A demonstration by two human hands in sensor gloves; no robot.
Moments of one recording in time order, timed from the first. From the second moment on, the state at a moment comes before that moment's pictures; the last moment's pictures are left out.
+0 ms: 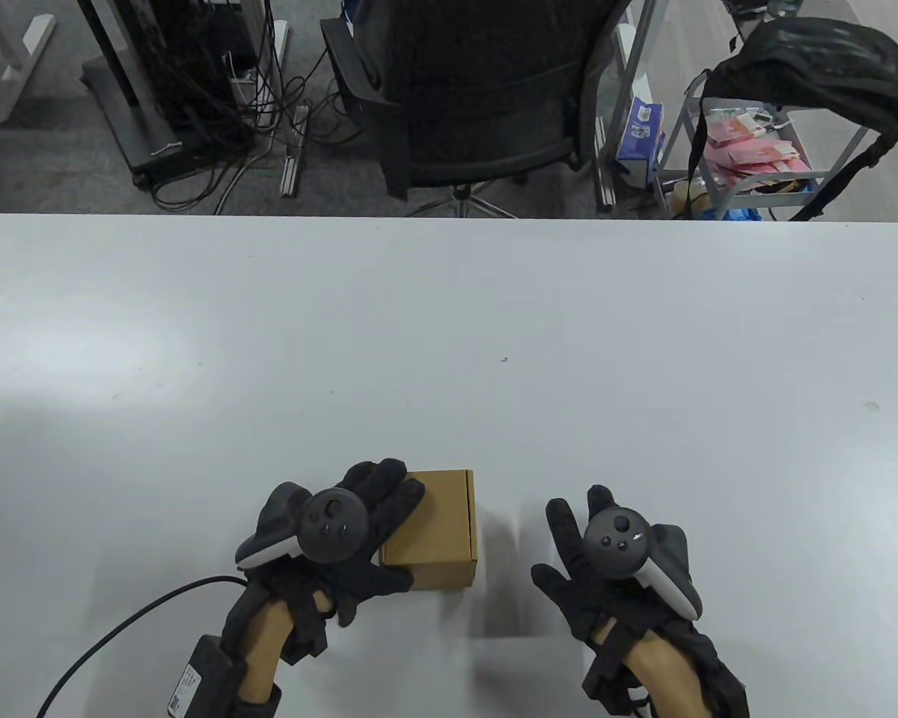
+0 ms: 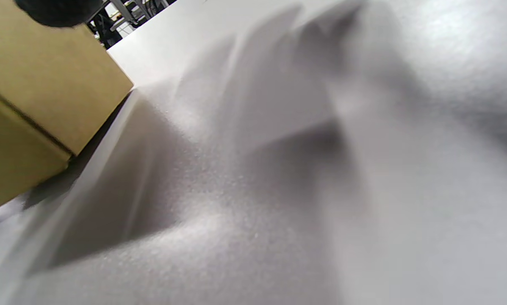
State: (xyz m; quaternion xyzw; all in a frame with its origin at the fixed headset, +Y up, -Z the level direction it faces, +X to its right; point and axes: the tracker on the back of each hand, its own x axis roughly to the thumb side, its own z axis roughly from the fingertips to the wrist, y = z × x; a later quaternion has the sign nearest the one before) left_hand -0.161 -0.713 -0.200 -0.20 -0.27 0.22 0.91; right_hand 0.164 -0.740 -0.165 0.03 0.24 0.94 0.25
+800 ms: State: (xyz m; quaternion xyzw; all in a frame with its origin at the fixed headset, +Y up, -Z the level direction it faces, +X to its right) left_hand -0.177 -0.734 -0.234 -0.21 -0.25 0.36 0.88; right_hand 0.039 -0.717 -0.154 0.24 -0.11 0.96 -0.08
